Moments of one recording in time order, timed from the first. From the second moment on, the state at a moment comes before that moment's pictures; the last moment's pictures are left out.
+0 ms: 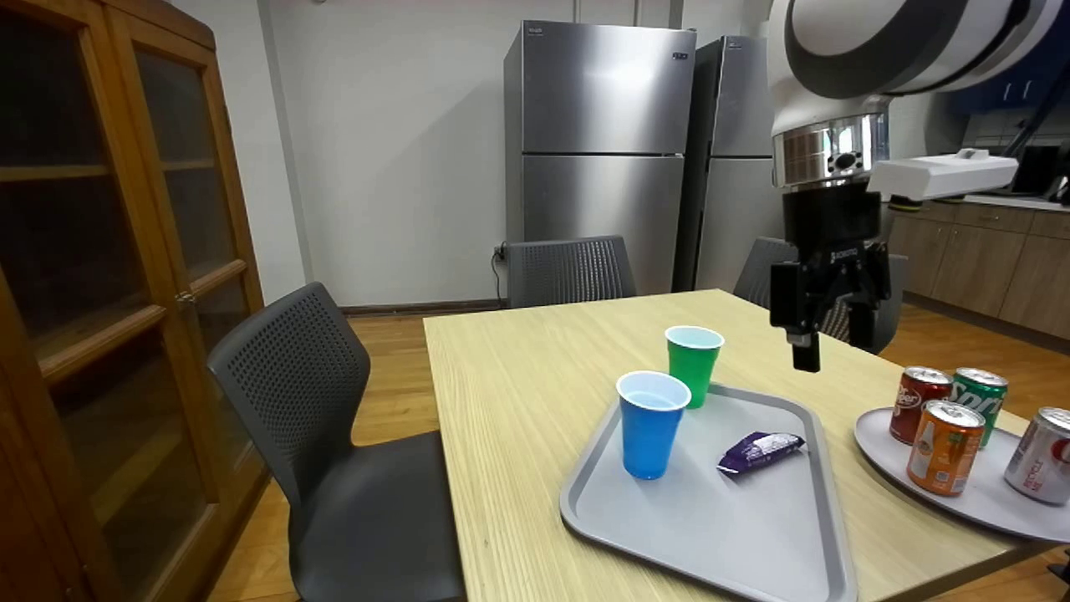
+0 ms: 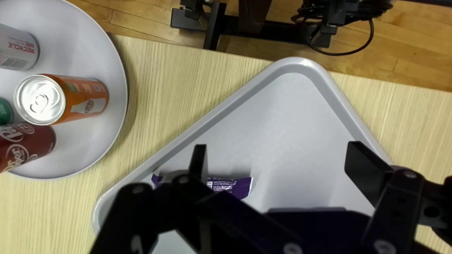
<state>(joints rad) 0.04 -0.14 0.00 -2.60 -0.11 2.25 -0.10</state>
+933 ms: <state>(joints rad) 0.06 0.10 0.02 -2.47 -0.15 2.43 0.01</state>
